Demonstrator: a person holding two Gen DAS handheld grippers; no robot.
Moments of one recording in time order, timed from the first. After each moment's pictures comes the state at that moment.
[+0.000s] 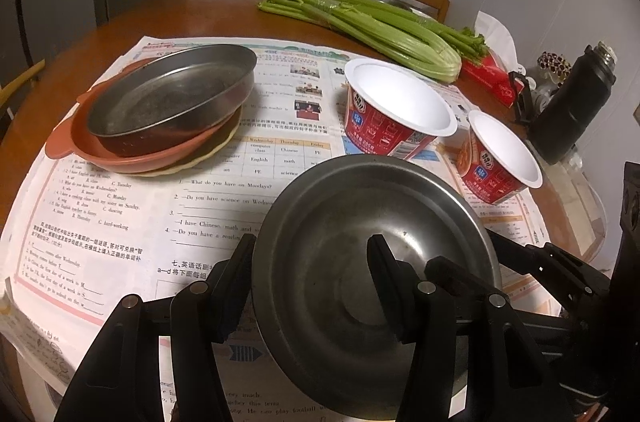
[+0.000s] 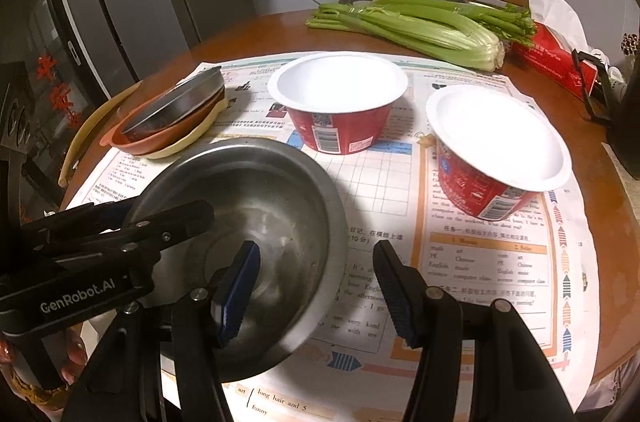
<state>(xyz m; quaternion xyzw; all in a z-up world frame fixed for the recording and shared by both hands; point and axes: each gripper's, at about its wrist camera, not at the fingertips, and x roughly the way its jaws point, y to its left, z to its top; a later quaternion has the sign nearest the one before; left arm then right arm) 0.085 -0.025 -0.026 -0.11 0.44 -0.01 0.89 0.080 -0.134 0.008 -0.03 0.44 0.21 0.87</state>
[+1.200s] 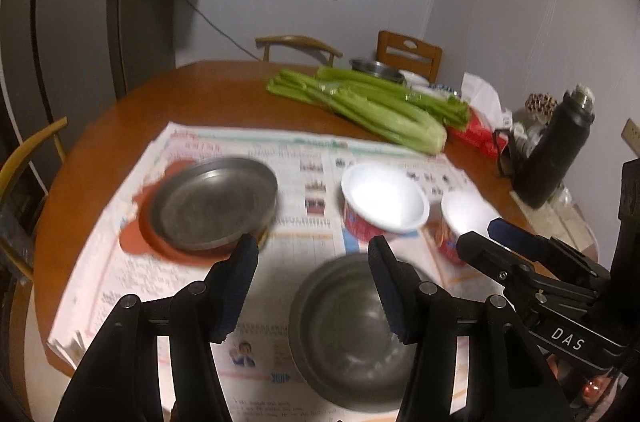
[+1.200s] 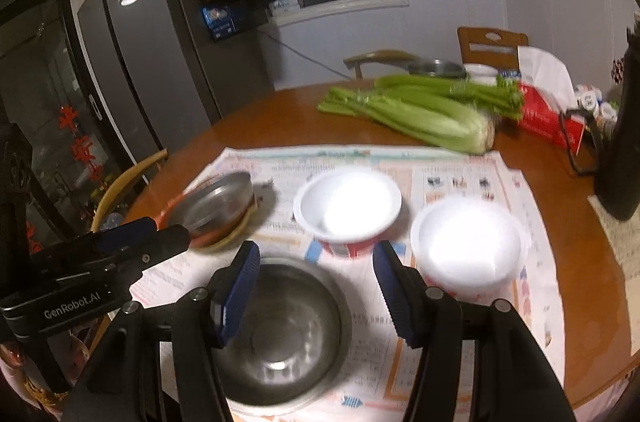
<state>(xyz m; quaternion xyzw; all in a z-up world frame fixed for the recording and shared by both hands) 0.066 -0.008 0.069 -0.09 0.35 0.01 0.93 0.081 -0.146 0.094 0.02 0.34 0.23 0.91</state>
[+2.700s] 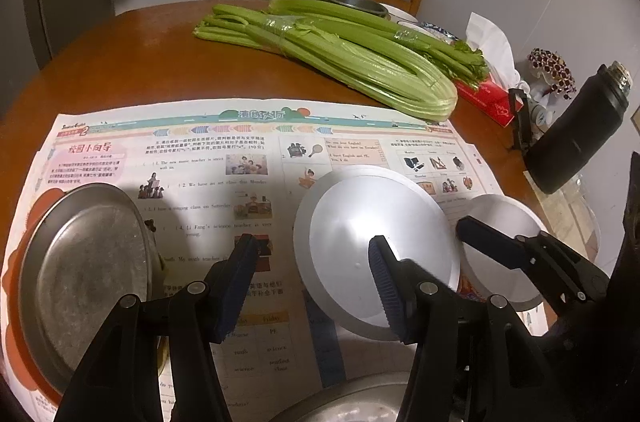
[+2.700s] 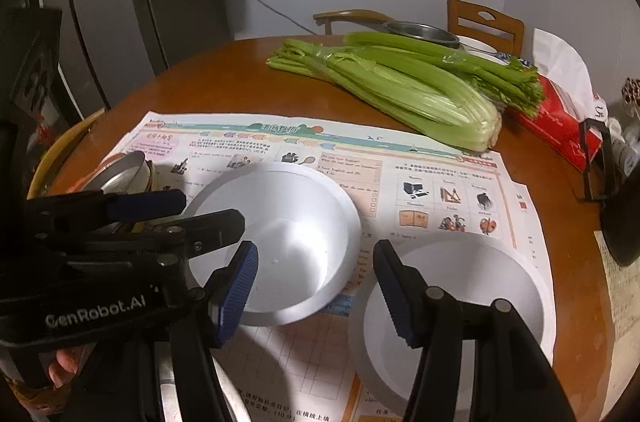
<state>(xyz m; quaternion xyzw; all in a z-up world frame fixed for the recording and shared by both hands) 0.229 -0.037 -0.003 -0.09 0.46 -0.07 0.88 0.195 -0.120 0.034 -0.06 0.42 0.17 0.89</state>
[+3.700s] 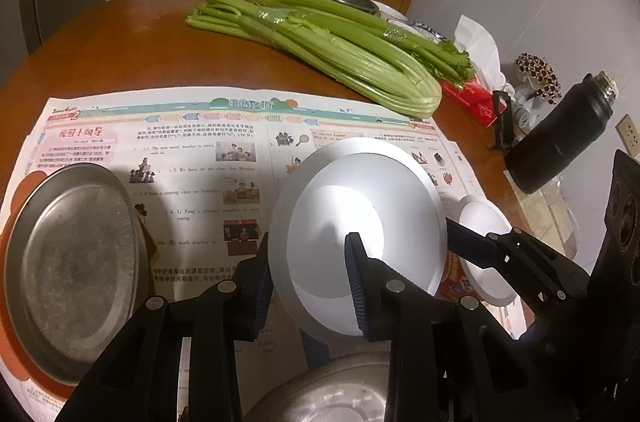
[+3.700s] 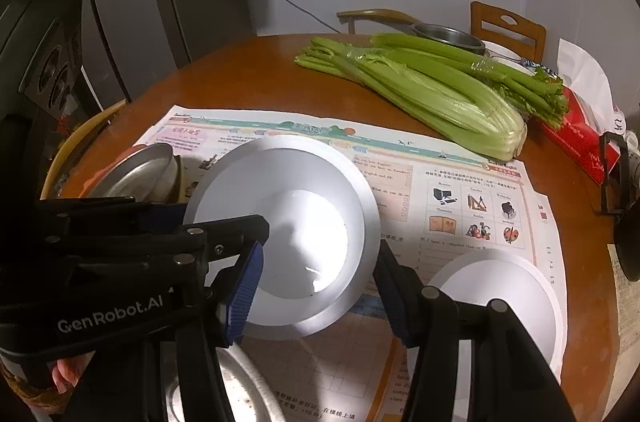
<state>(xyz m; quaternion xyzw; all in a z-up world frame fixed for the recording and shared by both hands) 0.219 -0.029 0.004 -0.12 0.47 -0.10 0.87 0.188 -0.106 0.043 -0.07 0.42 0.21 0.88</state>
